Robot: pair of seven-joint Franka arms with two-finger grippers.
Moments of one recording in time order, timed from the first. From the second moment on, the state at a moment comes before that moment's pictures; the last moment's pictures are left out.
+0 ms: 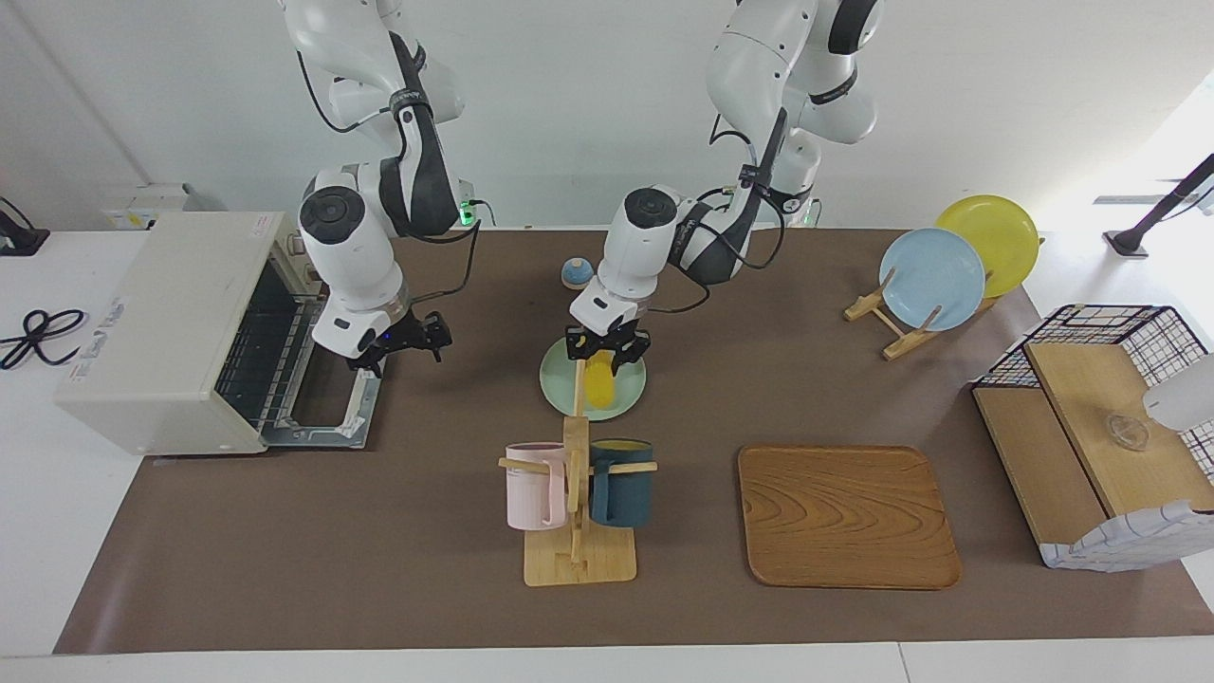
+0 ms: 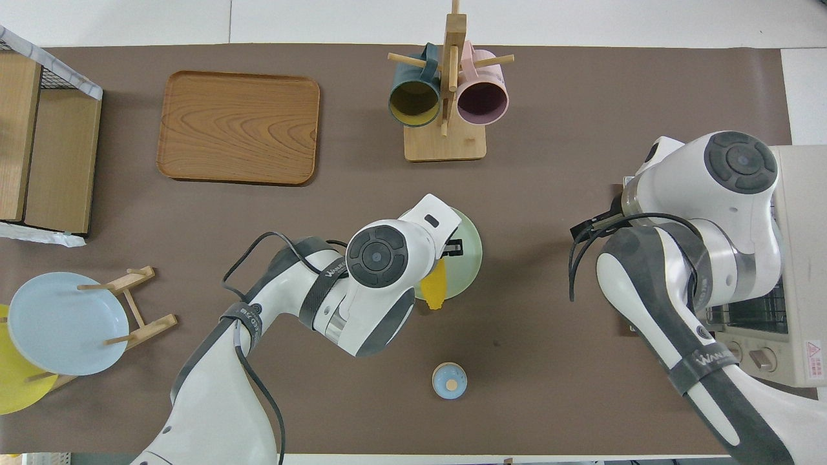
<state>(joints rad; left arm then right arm) -0.77 0.38 -0.01 -1.92 -0.15 2.51 -0.65 0.14 0.10 0.00 -2.07 -0.02 2.12 -0.16</state>
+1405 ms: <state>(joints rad) -0.27 0.19 0.03 -1.68 -0.10 1.94 -0.19 0.55 0.27 0.02 -1.68 0.03 1.96 0.35</state>
